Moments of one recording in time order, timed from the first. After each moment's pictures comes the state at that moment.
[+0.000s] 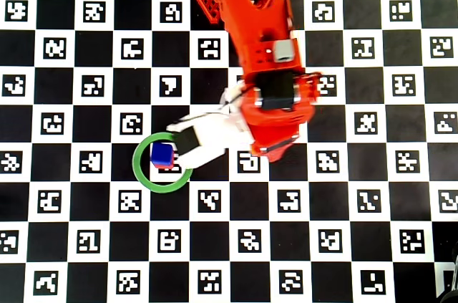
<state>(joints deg) 2.8 87.5 73.9 98.3 -20.0</state>
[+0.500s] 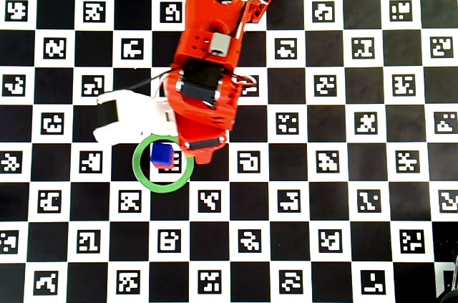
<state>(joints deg) 18.5 87.5 70.1 98.4 -26.0</state>
